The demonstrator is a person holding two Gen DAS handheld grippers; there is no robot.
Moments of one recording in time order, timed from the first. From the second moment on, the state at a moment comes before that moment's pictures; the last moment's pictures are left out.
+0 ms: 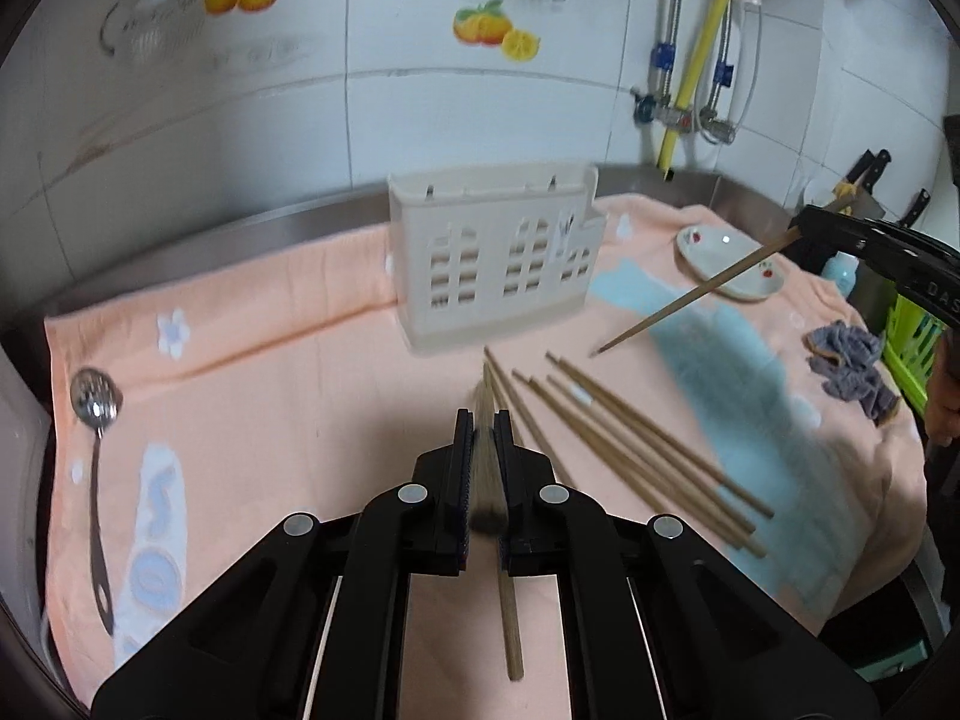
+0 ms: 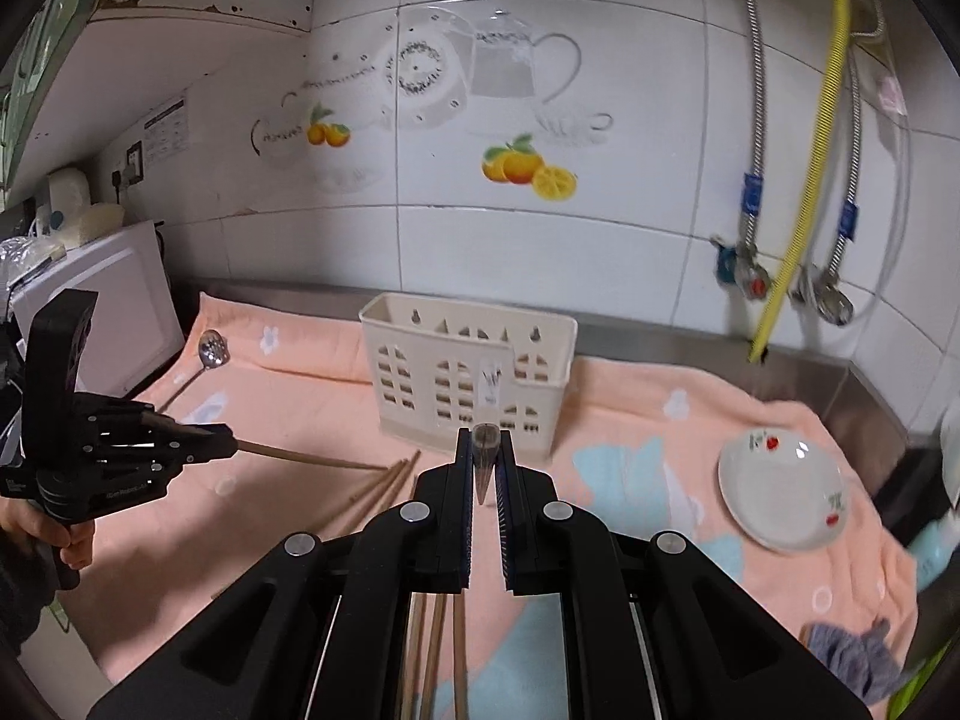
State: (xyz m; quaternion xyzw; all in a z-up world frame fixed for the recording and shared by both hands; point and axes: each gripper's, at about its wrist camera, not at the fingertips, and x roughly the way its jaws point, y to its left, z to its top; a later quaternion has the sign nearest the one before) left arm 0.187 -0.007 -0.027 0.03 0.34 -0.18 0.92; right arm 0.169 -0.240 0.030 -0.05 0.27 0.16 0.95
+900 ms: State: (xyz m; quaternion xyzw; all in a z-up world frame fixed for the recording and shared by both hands) left arm 0.284 -0.048 0.146 0.04 0.18 -0.17 0.97; right arm 0.260 -0.250 0.136 -0.08 0.25 0.16 0.95
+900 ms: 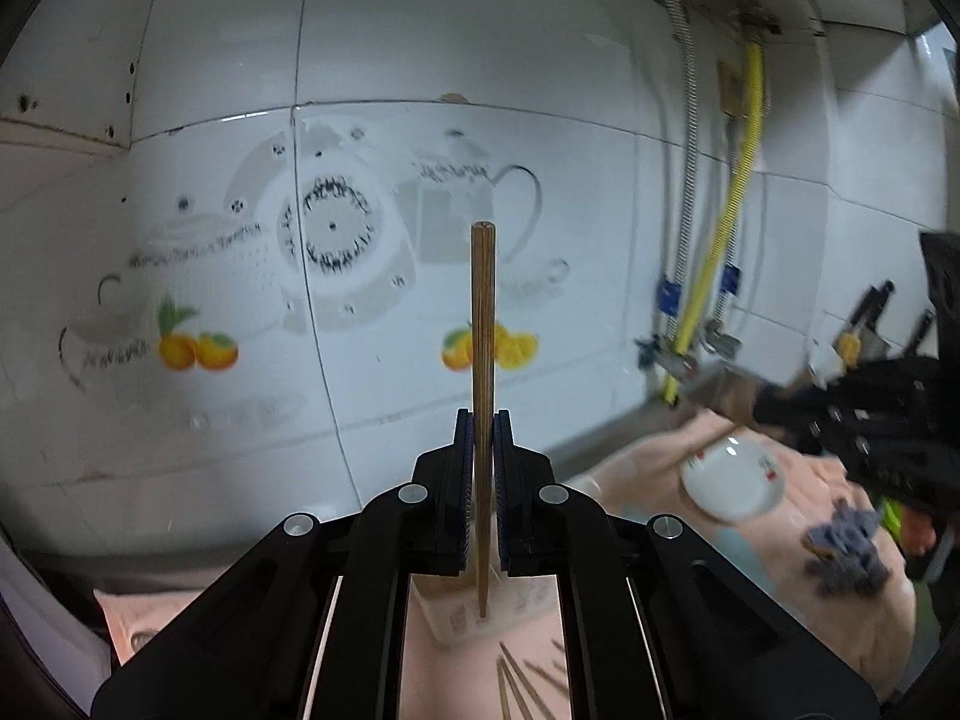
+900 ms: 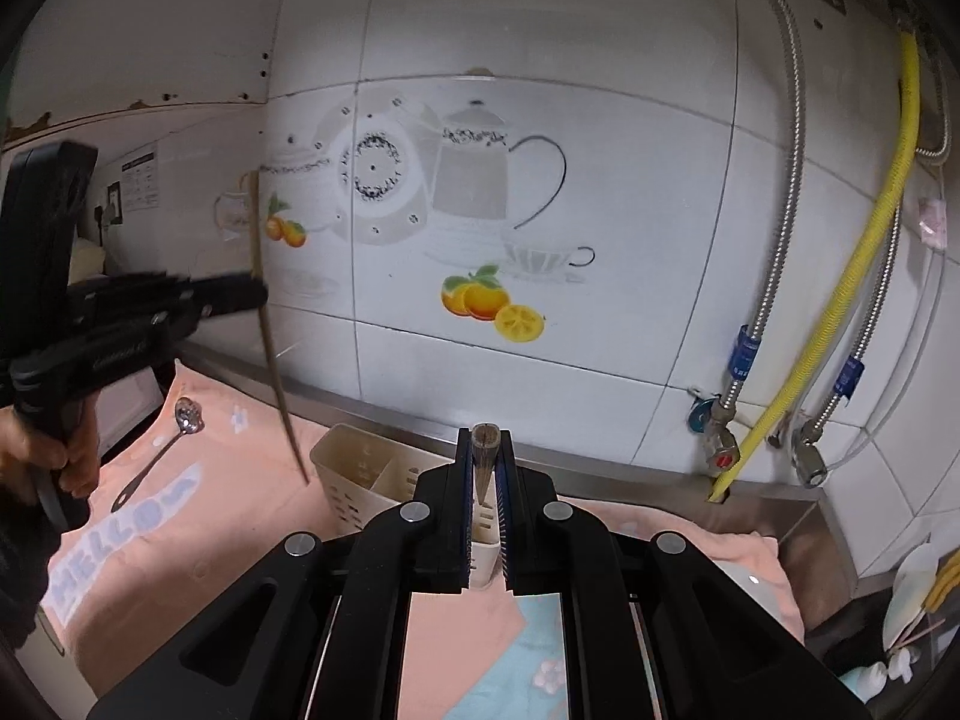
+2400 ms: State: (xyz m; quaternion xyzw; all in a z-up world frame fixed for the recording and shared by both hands) left arm 0.234 -0.011 0.058 0.00 0.25 -0.15 0.96; right arm 0.199 -0.247 0.053 -0.06 0.29 0.19 0.94
